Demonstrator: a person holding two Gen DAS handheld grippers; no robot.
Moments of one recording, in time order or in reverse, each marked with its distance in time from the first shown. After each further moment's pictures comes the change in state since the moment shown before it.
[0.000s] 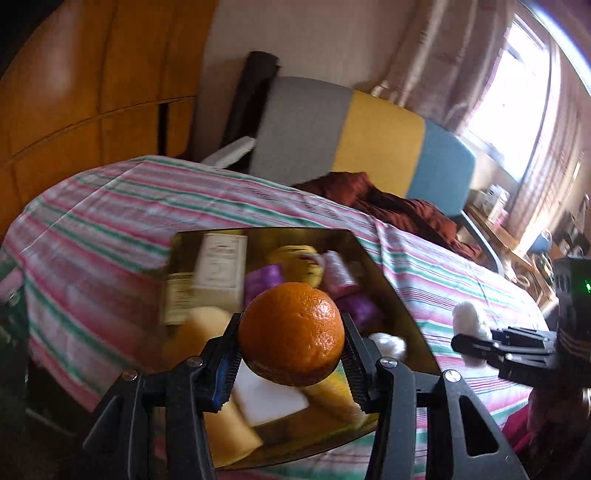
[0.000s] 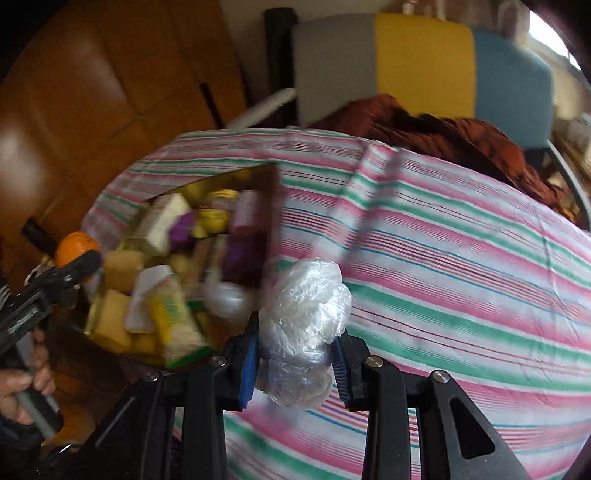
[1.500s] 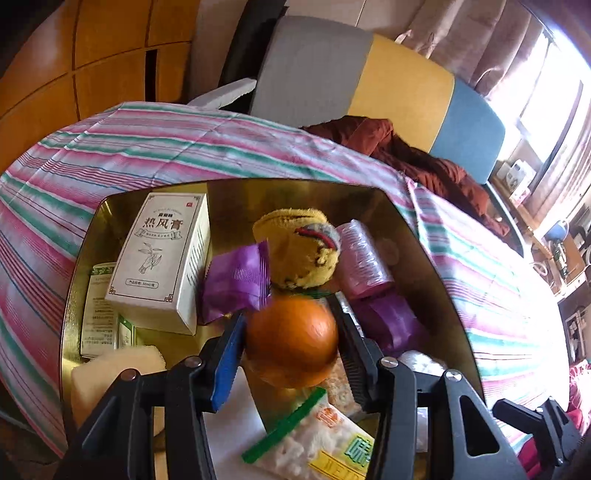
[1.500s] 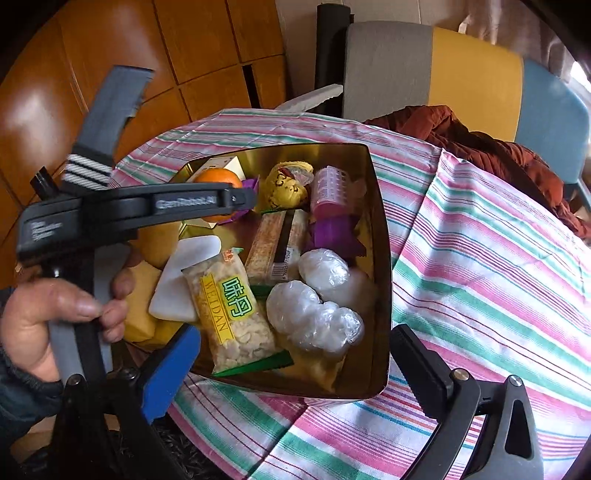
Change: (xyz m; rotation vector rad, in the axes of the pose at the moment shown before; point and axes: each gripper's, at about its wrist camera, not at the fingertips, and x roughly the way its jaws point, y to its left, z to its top) left arm 0.136 -0.019 0.015 -0.022 0.215 0.027; right arm 0.050 0.070 -0.024 -0.117 -0.001 0.004
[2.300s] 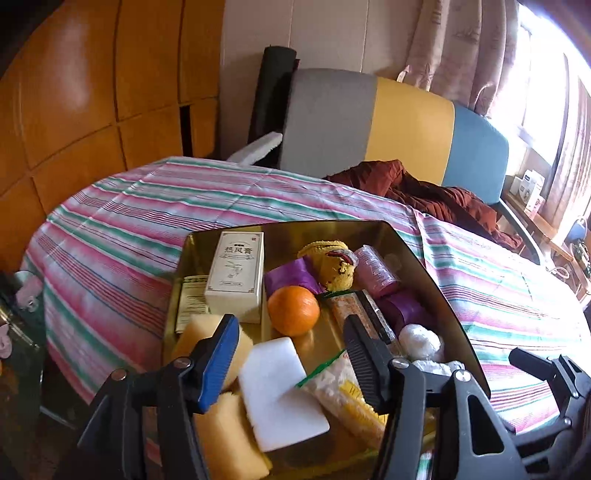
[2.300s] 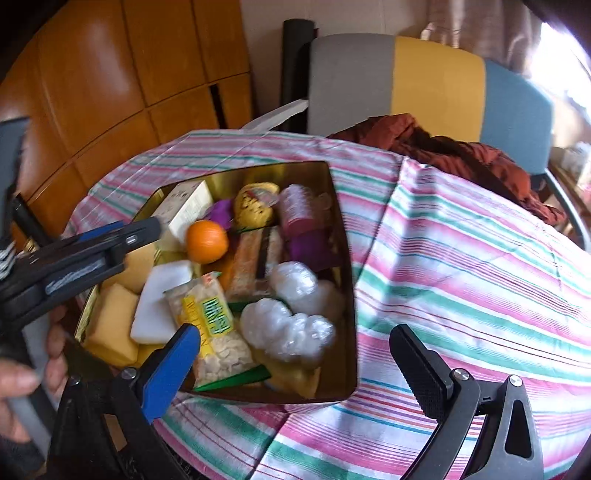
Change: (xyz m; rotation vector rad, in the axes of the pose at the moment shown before) left arm -0.089 -0.003 -0.037 0.031 -0.212 0.164; right arm -0.013 -0.006 0.000 0.076 -0.075 -0.123
